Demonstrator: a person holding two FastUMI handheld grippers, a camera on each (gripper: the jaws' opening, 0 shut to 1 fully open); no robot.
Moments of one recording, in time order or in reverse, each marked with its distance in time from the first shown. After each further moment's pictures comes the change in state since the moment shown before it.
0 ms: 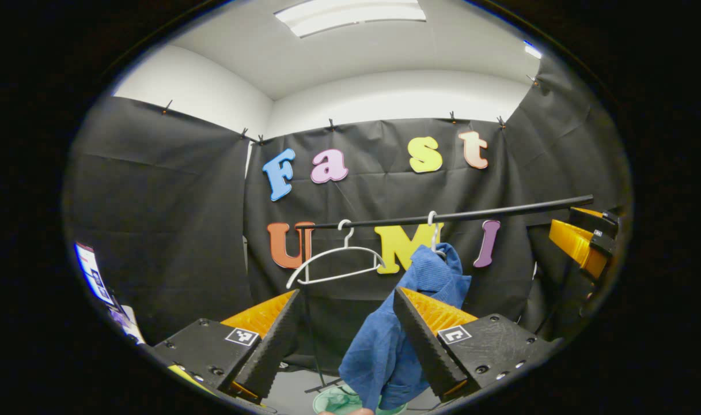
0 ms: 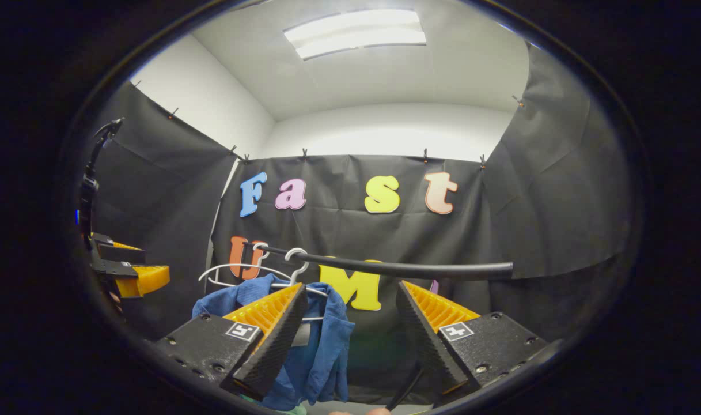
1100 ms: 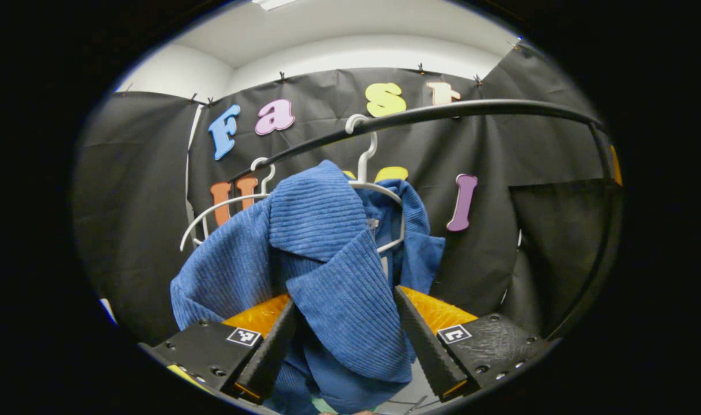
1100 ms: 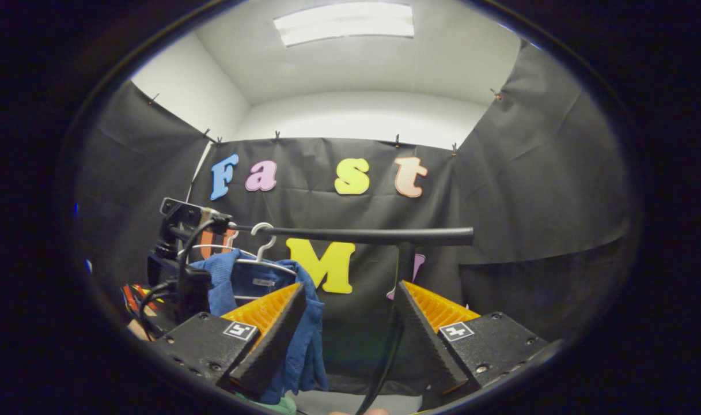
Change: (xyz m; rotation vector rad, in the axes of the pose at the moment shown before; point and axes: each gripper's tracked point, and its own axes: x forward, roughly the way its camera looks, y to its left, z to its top) left arm 0.133 -0.111 -0.110 0.046 0.188 -0.109; right arm -0.005 -0.022 -0.036 -0.014 0.083 -0.173
